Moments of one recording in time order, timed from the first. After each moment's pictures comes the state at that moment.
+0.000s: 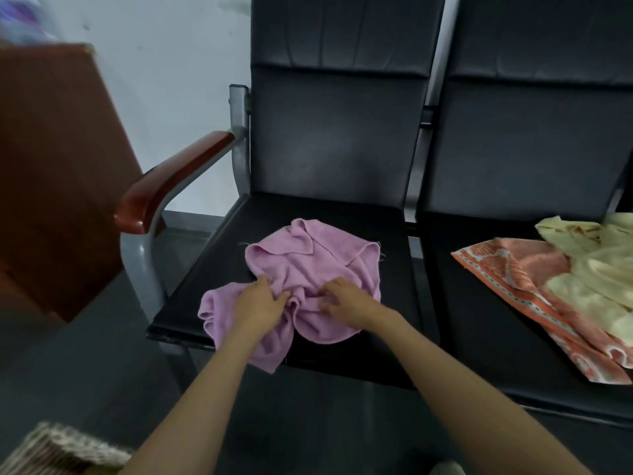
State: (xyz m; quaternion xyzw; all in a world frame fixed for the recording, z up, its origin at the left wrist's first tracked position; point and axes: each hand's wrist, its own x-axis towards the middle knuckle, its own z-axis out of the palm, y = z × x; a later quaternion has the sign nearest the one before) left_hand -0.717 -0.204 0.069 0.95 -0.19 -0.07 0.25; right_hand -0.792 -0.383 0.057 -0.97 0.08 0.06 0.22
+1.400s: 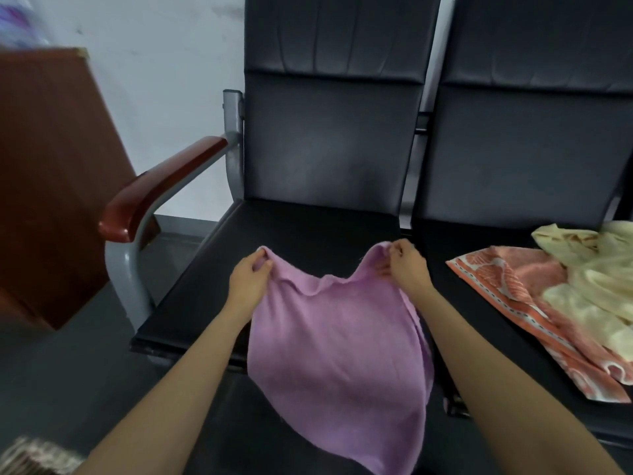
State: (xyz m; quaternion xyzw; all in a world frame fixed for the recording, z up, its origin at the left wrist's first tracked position) left_hand -0.687 -0.233 0.091 0.80 -0.11 -0.09 0.58; right_hand -0.802 -0.476 0.097 -0.78 0.35 -0.21 0.47
